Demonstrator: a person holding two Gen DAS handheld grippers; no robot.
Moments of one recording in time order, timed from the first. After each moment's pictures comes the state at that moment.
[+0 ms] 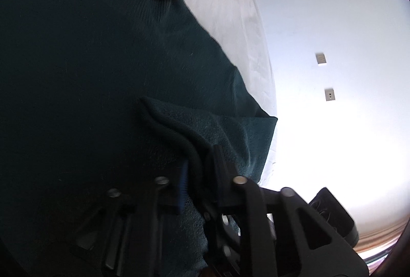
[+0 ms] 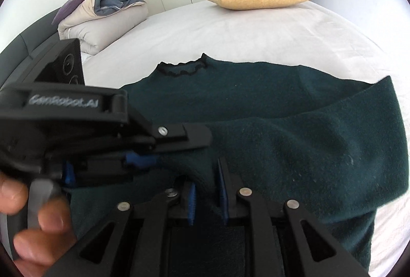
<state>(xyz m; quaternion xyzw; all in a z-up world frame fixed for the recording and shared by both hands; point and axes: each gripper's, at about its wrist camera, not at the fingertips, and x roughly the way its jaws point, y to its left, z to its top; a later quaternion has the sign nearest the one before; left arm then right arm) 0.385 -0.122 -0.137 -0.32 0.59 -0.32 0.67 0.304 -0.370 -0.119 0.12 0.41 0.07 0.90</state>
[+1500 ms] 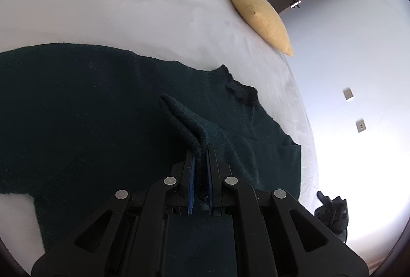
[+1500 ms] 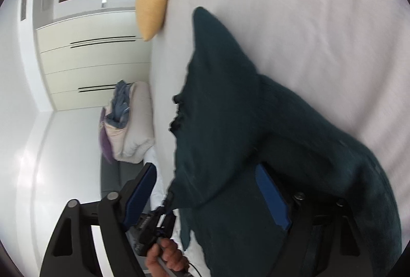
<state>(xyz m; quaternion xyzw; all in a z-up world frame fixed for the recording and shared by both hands) 0.376 0.064 -0.097 -0.28 0.49 -0.20 0.80 0.294 -0.523 -0.187 0.64 0.37 0.11 0.67</state>
